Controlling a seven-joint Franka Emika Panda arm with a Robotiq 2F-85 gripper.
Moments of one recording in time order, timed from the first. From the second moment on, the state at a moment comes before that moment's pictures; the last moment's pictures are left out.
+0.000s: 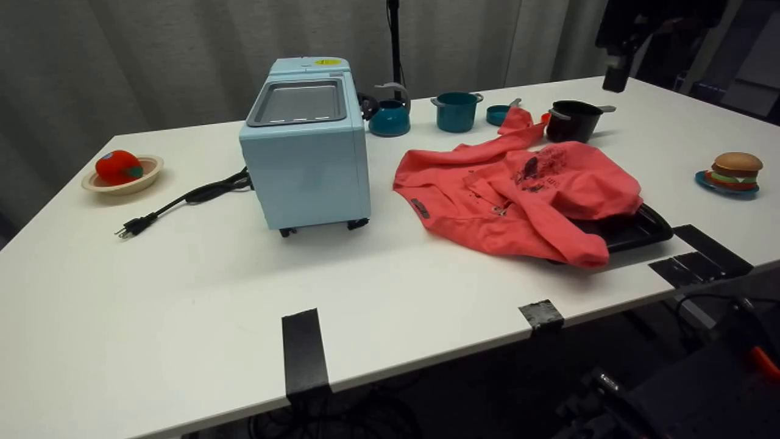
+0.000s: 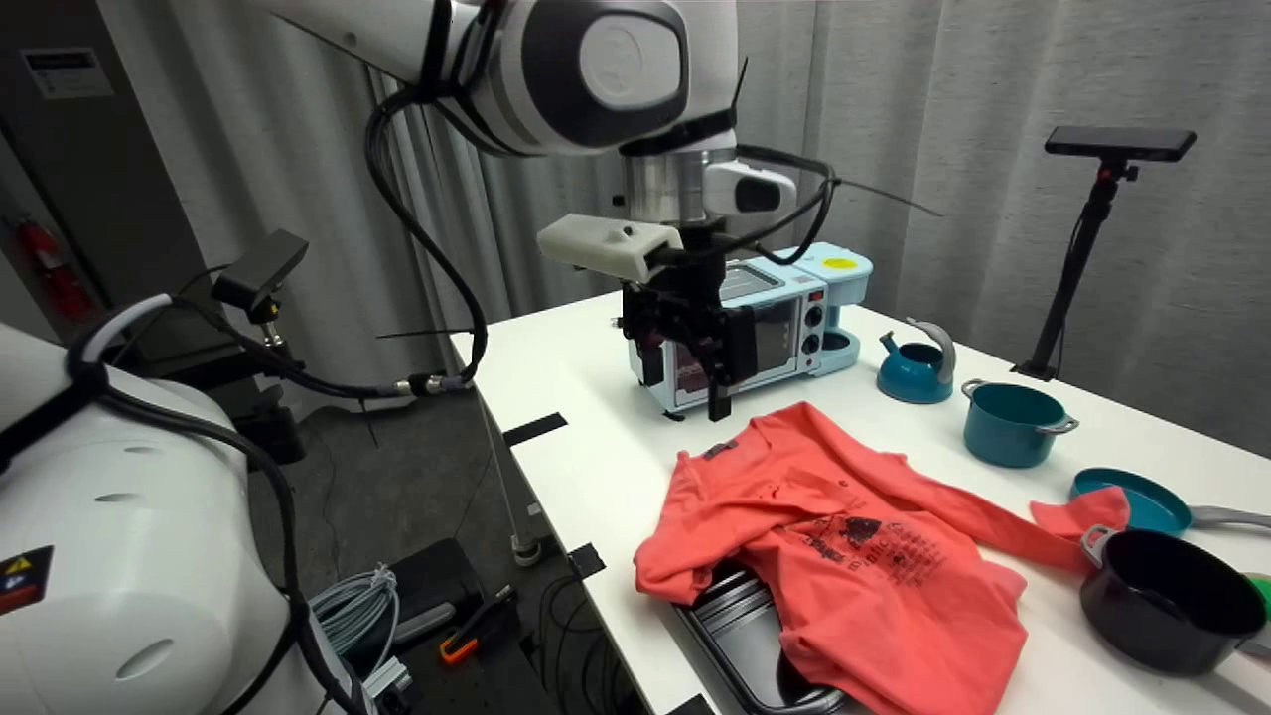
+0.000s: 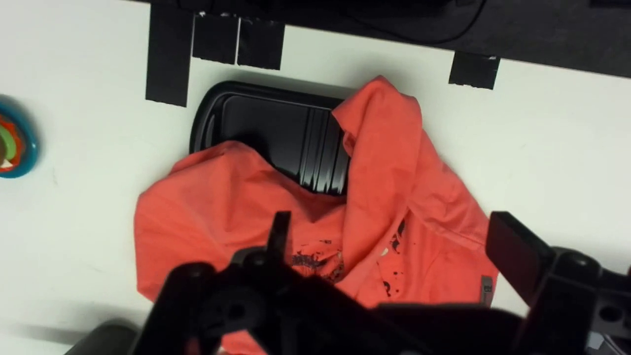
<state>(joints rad) -0.02 -0.46 0.00 -2.54 -0.07 2.05 0.00</state>
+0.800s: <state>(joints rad) 0.01 -0.22 0.01 -2.52 -0.06 2.14 0.00</state>
